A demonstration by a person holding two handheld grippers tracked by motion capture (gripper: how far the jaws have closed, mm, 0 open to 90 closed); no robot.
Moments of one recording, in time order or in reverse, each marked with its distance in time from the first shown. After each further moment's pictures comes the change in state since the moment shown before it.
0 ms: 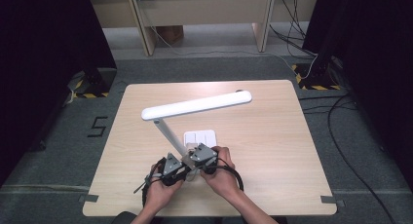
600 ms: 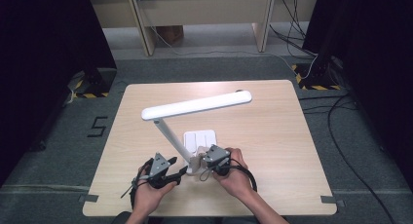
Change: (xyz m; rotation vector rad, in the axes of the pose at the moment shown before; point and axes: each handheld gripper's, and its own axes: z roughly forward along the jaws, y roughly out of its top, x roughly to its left) left arm 0.011 0.017 -0.050 -0.099 0.021 -0.066; right arm -0.017 -0.025 -0.023 0.068 0.074 -0.015
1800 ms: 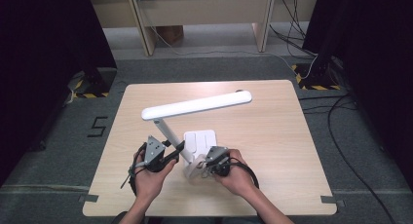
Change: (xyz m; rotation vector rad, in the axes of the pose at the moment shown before) left arm 0.002 0.045 0.004 -0.186 0.110 -0.003; right arm -0.007 -0.011 0.010 0.146 0.137 0.068
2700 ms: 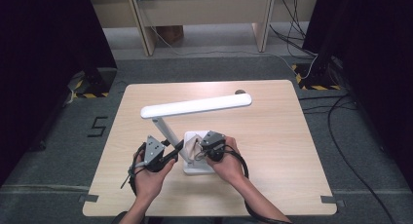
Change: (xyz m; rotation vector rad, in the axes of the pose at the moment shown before) left arm 0.002 -0.001 0.001 -0.011 0.017 0.014; right arm -0.017 0.034 0.023 -0.137 -0.101 0.082
